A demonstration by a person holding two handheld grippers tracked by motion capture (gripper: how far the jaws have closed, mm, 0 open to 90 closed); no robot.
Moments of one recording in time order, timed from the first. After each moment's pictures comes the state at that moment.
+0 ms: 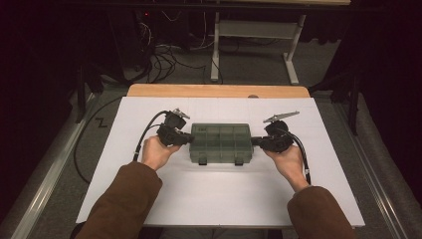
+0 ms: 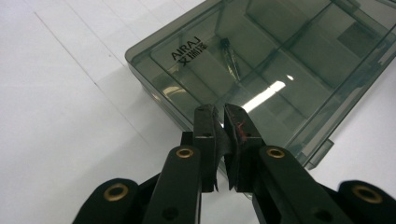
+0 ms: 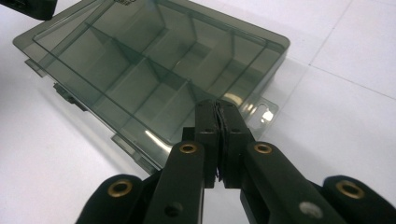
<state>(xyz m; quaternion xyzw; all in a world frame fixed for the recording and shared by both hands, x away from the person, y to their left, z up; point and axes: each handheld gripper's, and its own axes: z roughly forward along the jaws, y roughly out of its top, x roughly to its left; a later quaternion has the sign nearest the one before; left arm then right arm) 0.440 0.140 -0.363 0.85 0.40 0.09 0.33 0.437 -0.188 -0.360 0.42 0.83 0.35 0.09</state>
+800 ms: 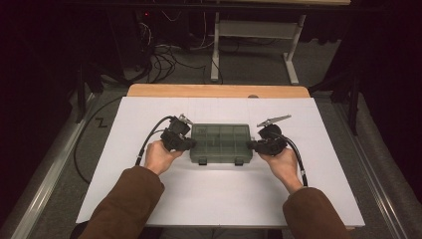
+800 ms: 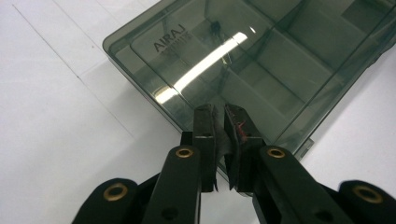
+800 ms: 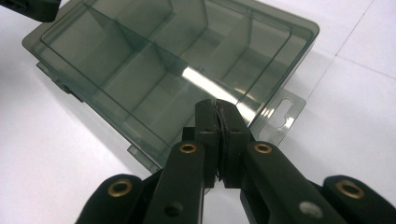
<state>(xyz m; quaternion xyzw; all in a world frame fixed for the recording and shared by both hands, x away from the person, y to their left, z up) 0.433 0.129 -0.374 0.86 0.39 0.10 0.31 0.438 -0.177 -0.376 0.41 0.84 0.33 0.08</state>
